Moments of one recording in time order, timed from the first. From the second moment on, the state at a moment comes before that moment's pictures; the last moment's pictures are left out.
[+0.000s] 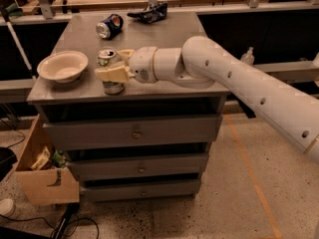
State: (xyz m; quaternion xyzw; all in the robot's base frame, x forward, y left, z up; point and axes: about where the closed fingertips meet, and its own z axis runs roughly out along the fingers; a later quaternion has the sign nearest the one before) arm 0.649 0.135 0.892 -0.48 0.60 0.37 0.52
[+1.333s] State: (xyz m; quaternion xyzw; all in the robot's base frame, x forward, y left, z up) arm 0.665 0.145 0.891 -0.47 0.60 0.38 0.52
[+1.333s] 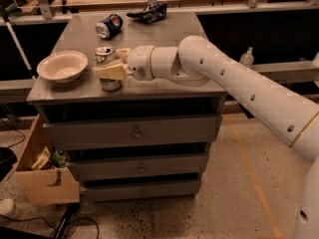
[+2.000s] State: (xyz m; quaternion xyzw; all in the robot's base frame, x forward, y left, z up) arm 0.663 0.150 0.891 -0.48 0.59 0.39 0.52
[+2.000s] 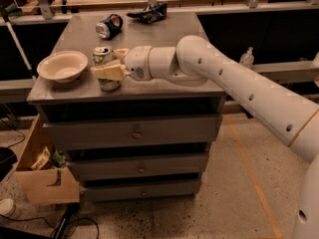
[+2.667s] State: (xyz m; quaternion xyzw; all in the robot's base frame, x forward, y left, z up) arm 0.660 0.155 0.891 -0.48 0.59 0.39 0.52
